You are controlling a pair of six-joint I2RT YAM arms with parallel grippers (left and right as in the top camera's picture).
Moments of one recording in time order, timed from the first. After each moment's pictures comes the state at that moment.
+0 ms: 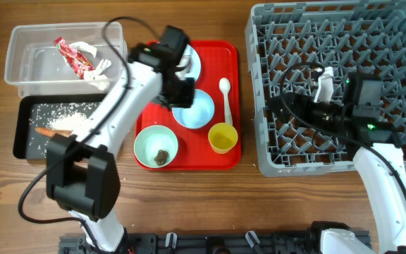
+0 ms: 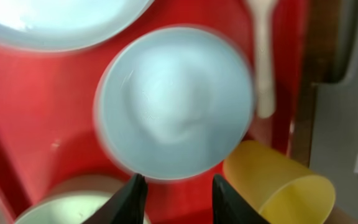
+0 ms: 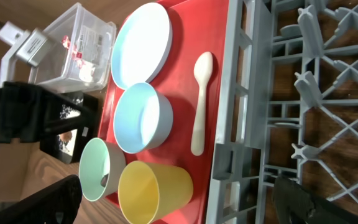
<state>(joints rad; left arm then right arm) -0.39 1.89 1.59 -1.12 0.18 -0.30 -0.07 1.25 0.88 -0.53 -0.71 0.21</state>
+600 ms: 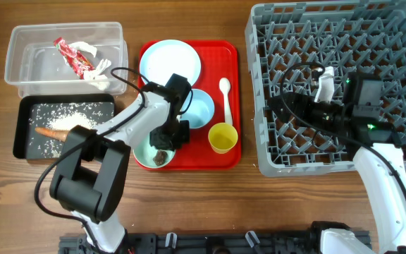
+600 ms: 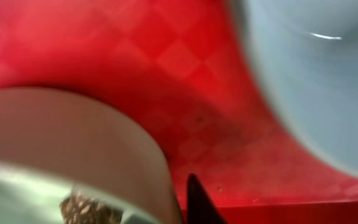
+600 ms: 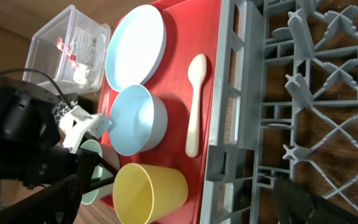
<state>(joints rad) -0.44 1.88 1.18 -0.98 0.13 -0.46 -0.07 1.25 0.88 -0.53 -0.69 0.21</state>
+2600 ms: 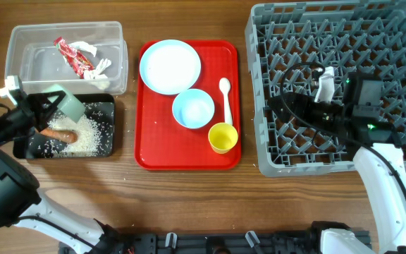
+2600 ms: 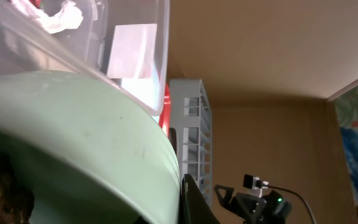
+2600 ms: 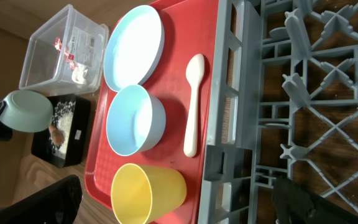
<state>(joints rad) 0.77 2.03 1.39 -1.15 1.35 0.36 -0.07 1.25 0.88 -0.53 -0.68 0.21</state>
